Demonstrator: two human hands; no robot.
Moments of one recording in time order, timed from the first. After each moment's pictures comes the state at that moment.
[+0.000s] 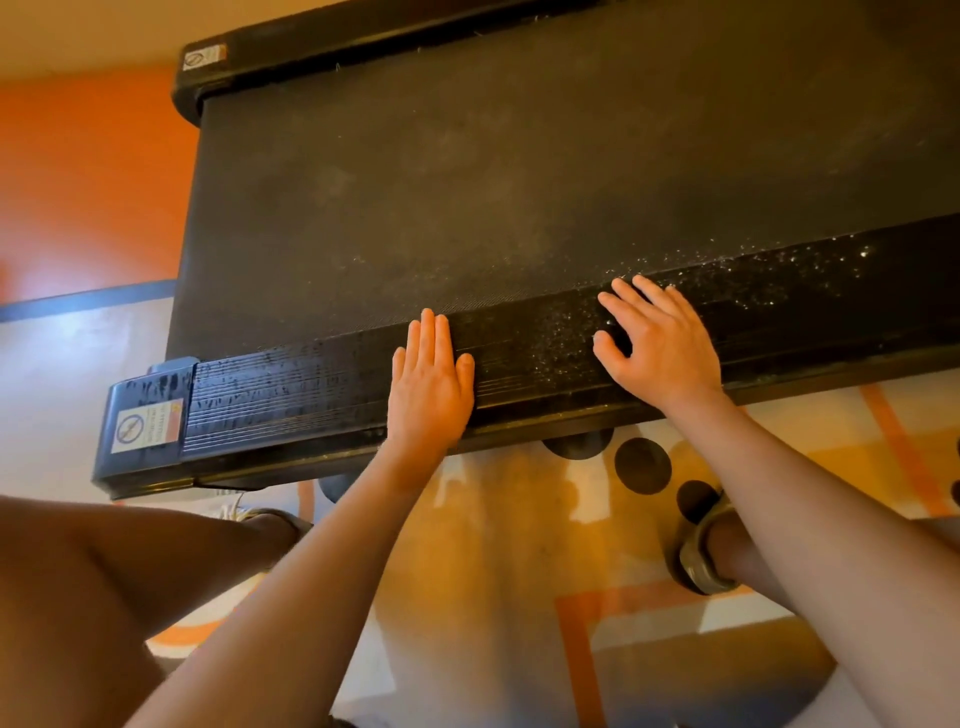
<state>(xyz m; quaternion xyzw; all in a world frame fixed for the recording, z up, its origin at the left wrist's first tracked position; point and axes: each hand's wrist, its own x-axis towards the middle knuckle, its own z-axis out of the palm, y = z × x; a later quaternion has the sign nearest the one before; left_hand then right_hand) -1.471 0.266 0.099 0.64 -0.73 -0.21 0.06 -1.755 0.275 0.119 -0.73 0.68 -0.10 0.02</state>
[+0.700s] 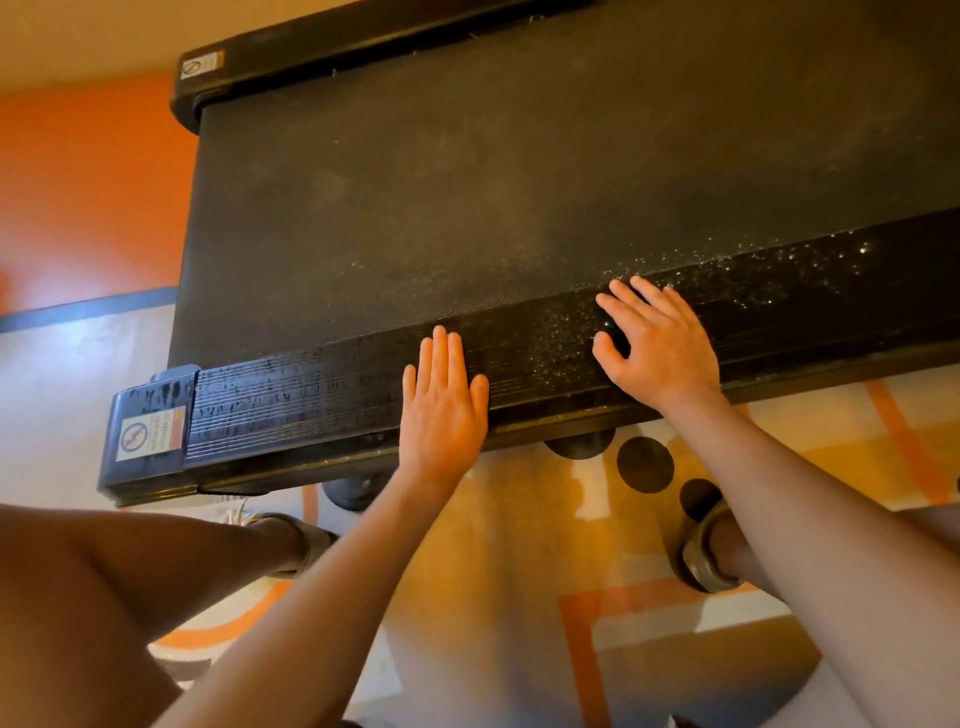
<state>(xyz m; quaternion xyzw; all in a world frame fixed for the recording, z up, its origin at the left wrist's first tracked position) -1.481 0.292 0.101 0.63 -0.74 -0.21 0.07 -1.755 0.276 0.118 -0.72 0.68 -0.09 0.03</state>
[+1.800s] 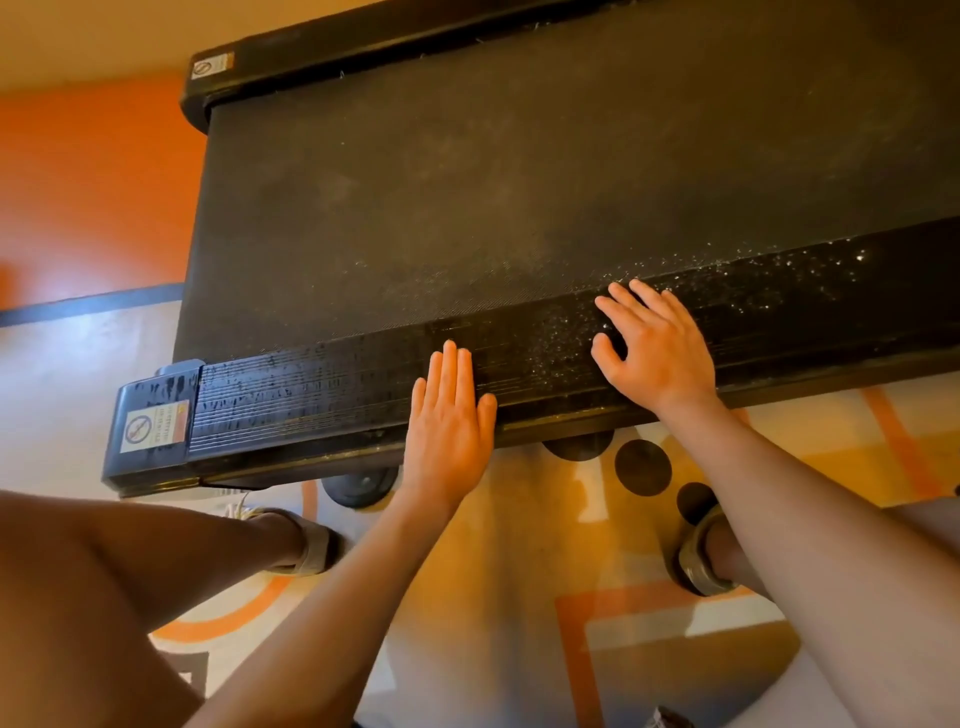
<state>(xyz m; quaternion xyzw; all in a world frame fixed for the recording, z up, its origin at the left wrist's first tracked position) -1.485 0.315 0.103 0.61 -0.75 -0.22 0.08 -1.757 0.275 0.119 -0.72 0.68 -0.10 0.03</state>
